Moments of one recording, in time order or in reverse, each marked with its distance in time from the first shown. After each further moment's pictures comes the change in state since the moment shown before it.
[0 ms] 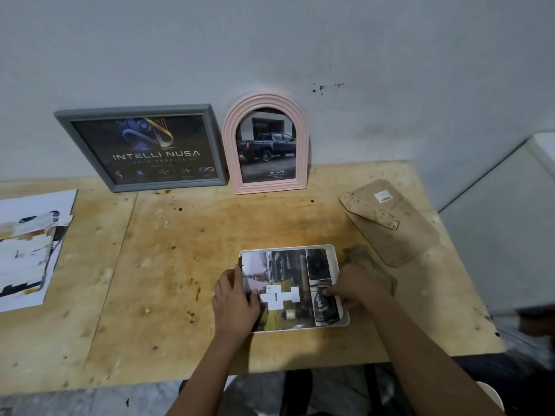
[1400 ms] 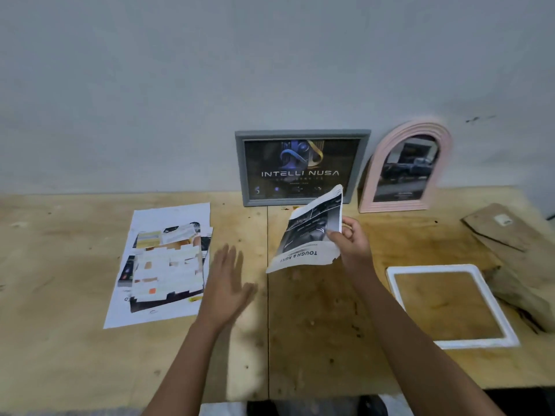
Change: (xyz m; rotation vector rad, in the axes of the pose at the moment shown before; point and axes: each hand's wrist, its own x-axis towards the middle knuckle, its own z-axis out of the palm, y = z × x) left_hand 0.090 -0.301 -0.208 -0.332 0.053 0.239; right_hand -0.038 -0.318 0.186 1.024 0.346 -0.529
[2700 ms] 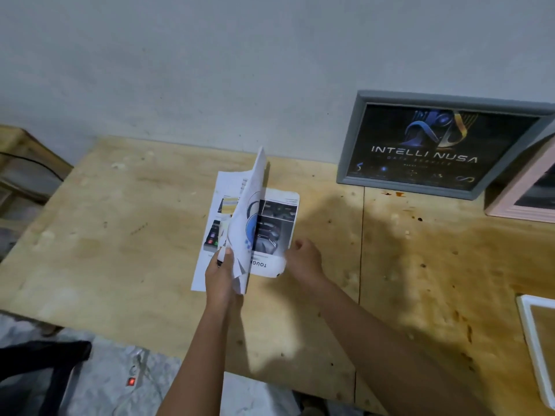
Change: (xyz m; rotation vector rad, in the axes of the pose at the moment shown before) left_hand -0.009 -0.118 -0.067 -0.758 0.494 -0.732; right_hand -0.014 0.119 0.228 -0.561 -0.285 0.353
